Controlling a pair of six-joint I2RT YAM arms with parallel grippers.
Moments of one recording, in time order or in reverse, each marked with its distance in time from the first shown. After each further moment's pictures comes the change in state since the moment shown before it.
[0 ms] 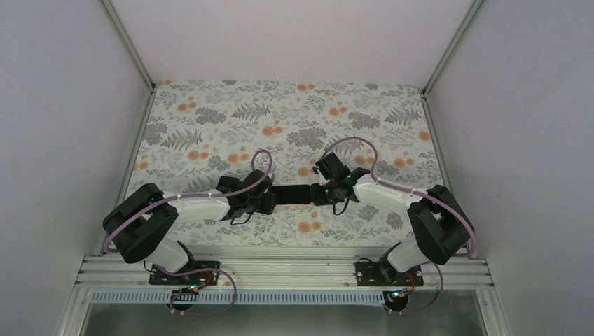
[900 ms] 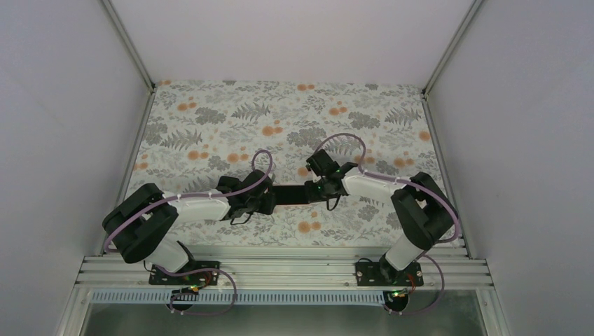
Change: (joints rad) left arm 0.000 0.000 0.000 -0.001 0.000 0.010; right arm 0.016 0.159 0.078 0.012 0.036 -0.026
